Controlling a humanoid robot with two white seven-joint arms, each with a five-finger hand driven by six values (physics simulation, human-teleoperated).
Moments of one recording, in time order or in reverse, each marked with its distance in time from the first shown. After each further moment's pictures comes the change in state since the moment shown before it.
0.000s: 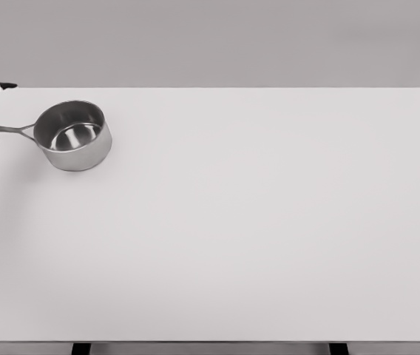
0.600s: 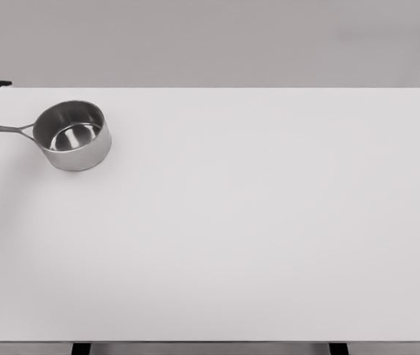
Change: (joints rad) left arm 0.008 0.011 -0.001 0.002 0.064 0.000 0.002; right arm 0.000 0.000 0.000 0.000 0.000 0.000 0.000
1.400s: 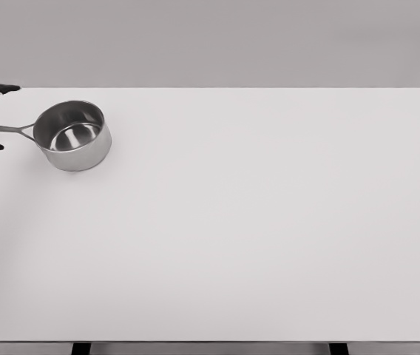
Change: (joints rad) left arm 0.275 0.108 0.039 -0.371 0.236 0.001 0.005; right arm 0.000 0.000 0.000 0.000 0.000 0.000 0.000
